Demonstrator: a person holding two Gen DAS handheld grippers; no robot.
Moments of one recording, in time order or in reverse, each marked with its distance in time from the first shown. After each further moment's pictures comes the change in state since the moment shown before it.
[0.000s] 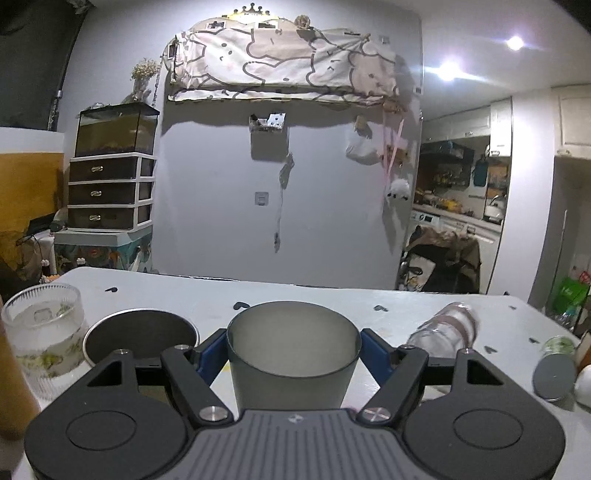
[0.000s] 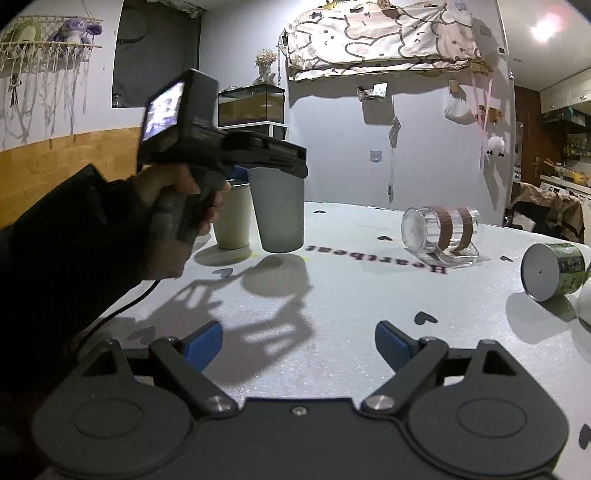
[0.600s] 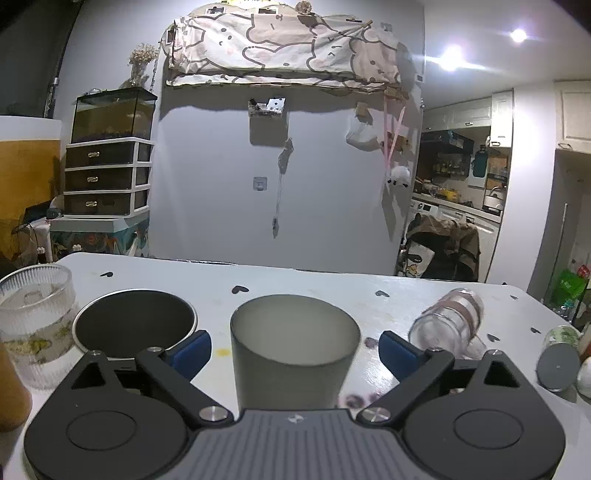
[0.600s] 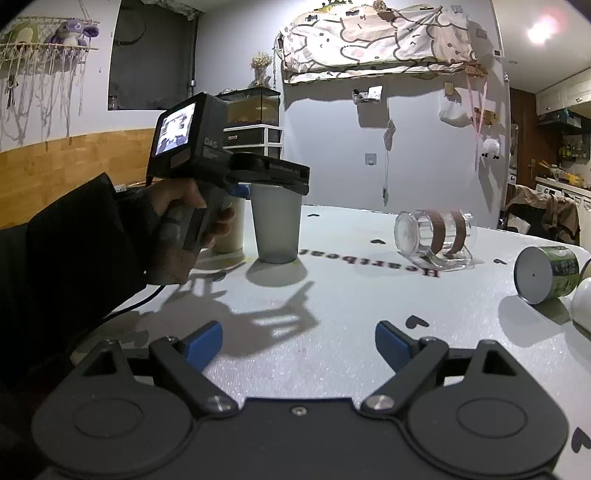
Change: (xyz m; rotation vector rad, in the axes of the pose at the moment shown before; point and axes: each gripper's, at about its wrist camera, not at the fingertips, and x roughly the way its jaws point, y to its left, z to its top) left arm 0.004 0.008 -0.008 -0.016 0.045 -0.023; right arm -0.007 0.000 0.004 0.006 -0.015 -0.012
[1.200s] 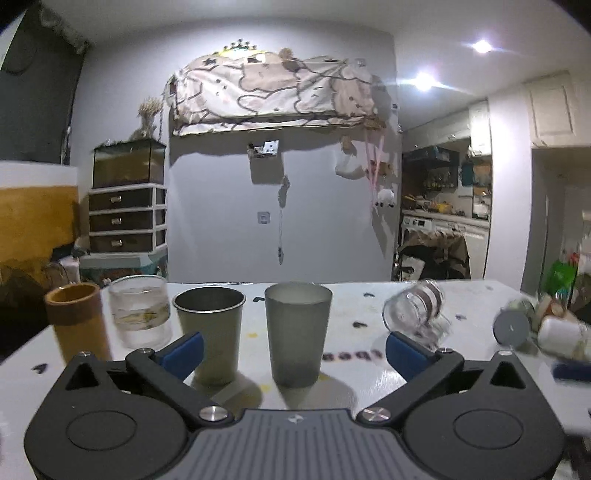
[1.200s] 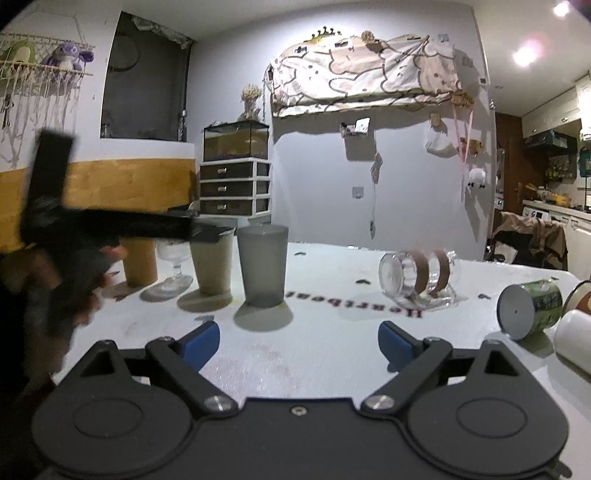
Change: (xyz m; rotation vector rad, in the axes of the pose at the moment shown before) left arm -0.153 -0.012 -0.041 0.109 -0.104 0.036; right arm -0.010 -0.007 0.023 0.002 -0.114 -0.042
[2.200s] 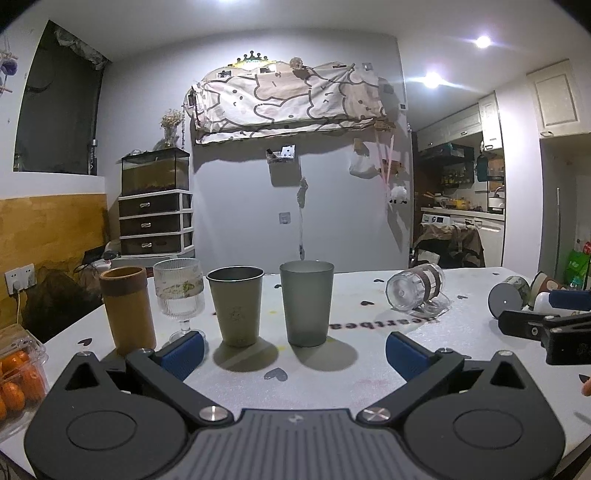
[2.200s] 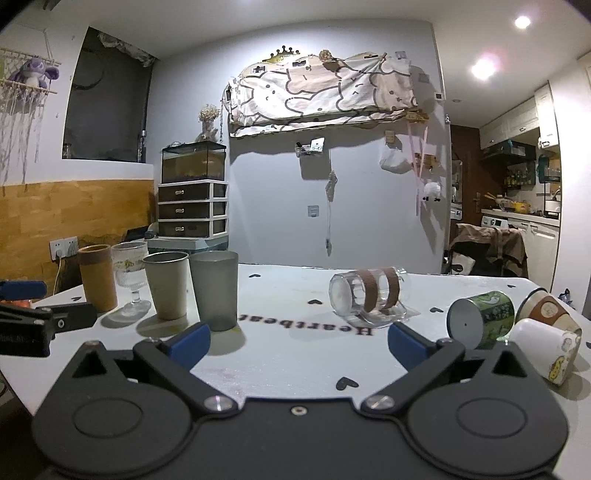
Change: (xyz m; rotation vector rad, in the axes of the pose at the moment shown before) left arm -0.069 -0.020 -0.031 0.010 -0.016 0.088; right arm -0.011 -0.018 0.006 0.032 -0.049 -0.139
